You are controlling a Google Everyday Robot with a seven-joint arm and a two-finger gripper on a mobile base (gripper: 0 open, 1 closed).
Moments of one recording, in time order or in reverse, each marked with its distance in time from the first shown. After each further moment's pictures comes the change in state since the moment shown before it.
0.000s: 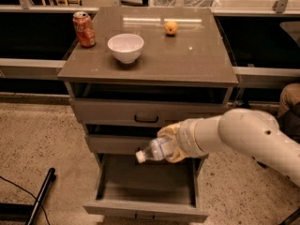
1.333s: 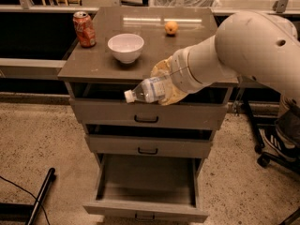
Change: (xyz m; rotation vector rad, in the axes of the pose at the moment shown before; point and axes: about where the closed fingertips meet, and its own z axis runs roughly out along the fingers) arm -0.028 -0.163 -0.087 0.070 0.114 0.042
